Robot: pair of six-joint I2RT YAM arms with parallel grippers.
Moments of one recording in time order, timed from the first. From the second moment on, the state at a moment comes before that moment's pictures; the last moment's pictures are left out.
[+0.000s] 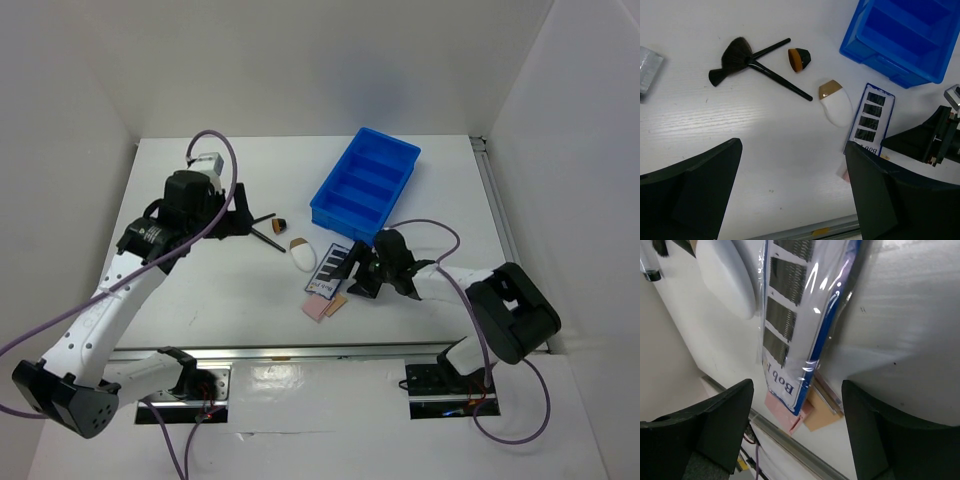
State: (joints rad) left arm -0.37 1.10 1.22 -0.74 -0.12 -0.37; right arm 0.53 1.46 0.53 0.13 -0.30 1.08
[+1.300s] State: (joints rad) left arm -0.38 1.16 1.24 -0.77 -0.04 -0.37; right arm 0.55 1.55 0.63 0.30 -0.24 1.08
